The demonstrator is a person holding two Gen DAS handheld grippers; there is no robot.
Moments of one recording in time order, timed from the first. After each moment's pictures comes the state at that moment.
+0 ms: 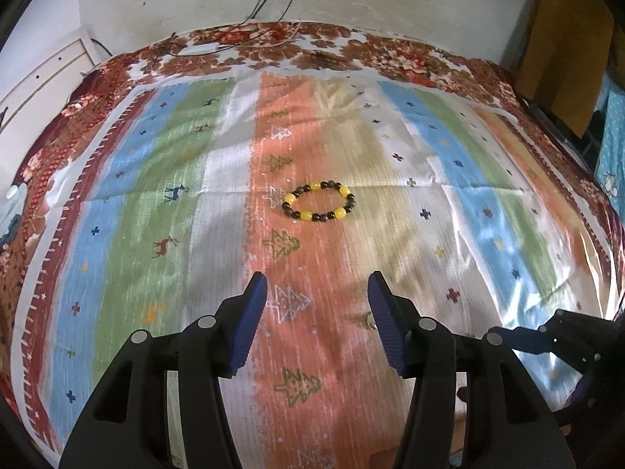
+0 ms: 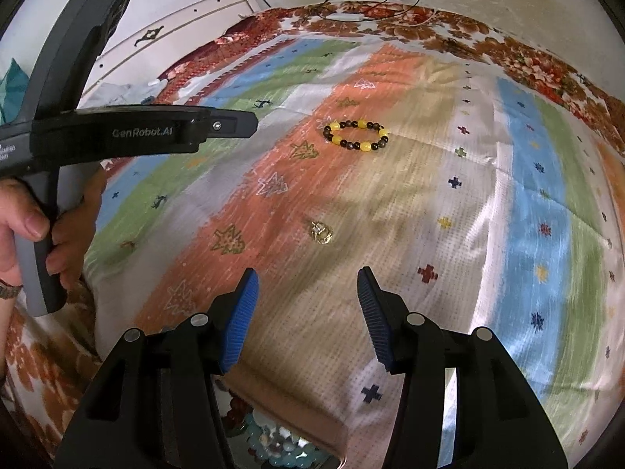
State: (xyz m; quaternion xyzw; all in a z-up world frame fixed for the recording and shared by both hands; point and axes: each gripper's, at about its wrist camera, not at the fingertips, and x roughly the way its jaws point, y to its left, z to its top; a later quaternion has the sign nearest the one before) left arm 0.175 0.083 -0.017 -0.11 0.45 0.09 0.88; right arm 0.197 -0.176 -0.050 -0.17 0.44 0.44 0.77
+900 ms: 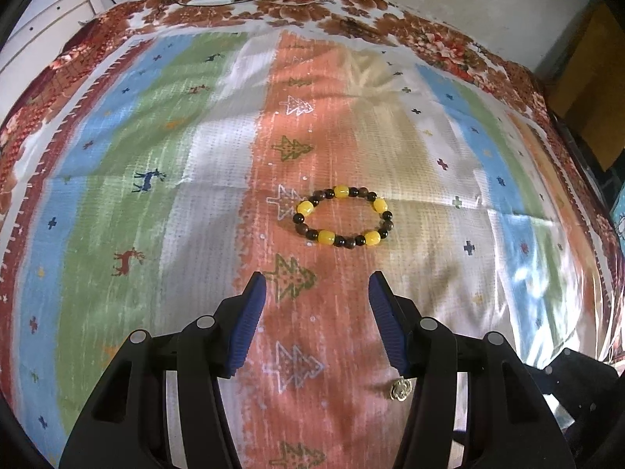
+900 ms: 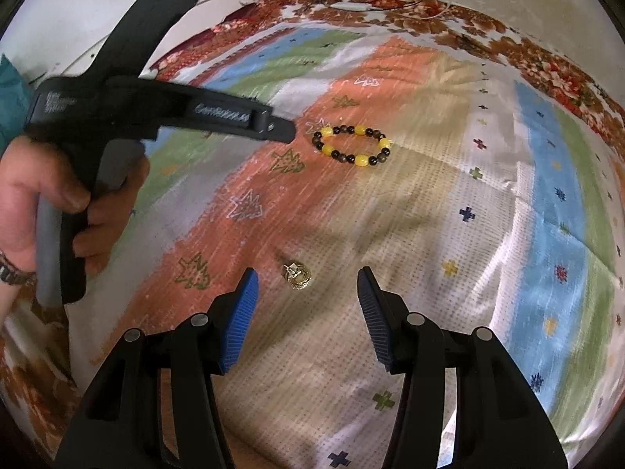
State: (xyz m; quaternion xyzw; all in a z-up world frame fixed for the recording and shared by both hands) left arm 0.251 0.125 -0.067 -0.17 0.49 0.09 0.85; right arm 0.242 -0.139 -0.069 -0.19 0.45 0.45 0.75
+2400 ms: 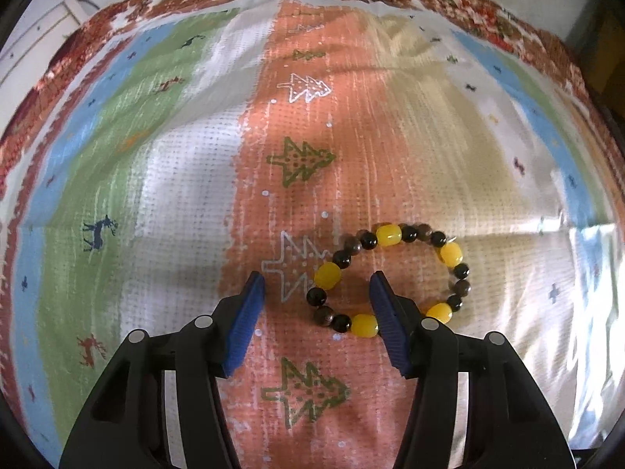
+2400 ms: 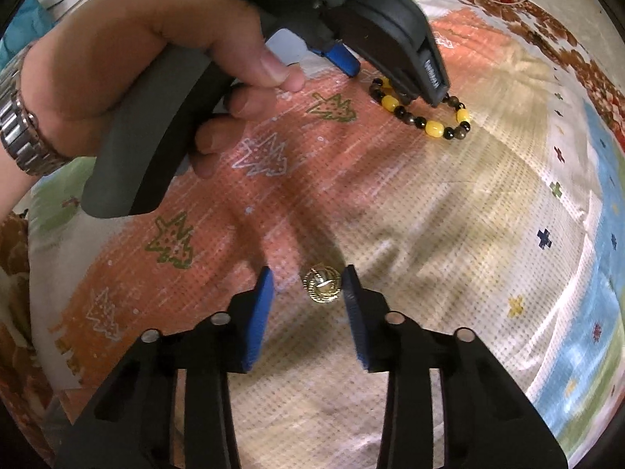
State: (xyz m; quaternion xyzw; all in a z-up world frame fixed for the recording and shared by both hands) left arm 0.334 0.139 -0.126 -0.11 0.54 0.13 0.83; right arm 0.243 -0.083 -0.121 -0.29 0.47 0.48 0.68
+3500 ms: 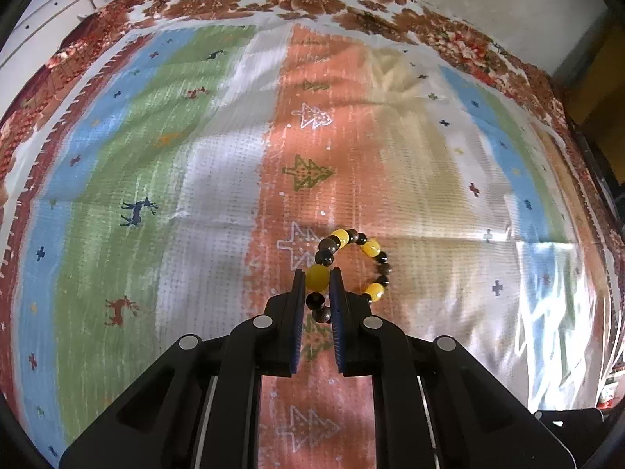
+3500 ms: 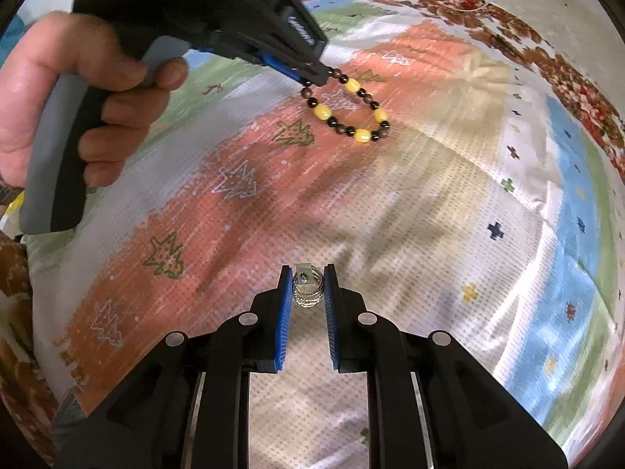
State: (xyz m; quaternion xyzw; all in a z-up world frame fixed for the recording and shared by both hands) left arm 0.293 0.151 -0.079 -0.18 0.50 0.11 0.84; right arm 0.237 -0.113 -0.091 -0.27 0.45 0.45 0.72
